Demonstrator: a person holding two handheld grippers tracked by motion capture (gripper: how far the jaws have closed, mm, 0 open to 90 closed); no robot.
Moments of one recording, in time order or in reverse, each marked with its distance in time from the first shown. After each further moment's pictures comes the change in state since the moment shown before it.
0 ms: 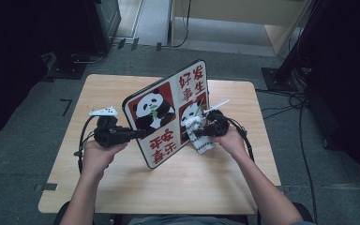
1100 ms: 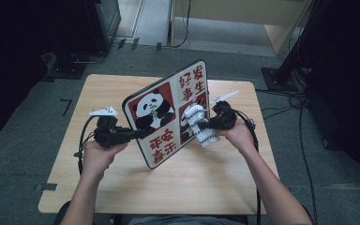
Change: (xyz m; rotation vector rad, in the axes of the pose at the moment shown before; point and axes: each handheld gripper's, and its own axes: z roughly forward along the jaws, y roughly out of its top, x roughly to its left) left arm -0.001 0.000 0.000 -0.003 0.011 -0.022; right arm 0.019 0.020 -0.050 -0.066 -0.010 -0.049
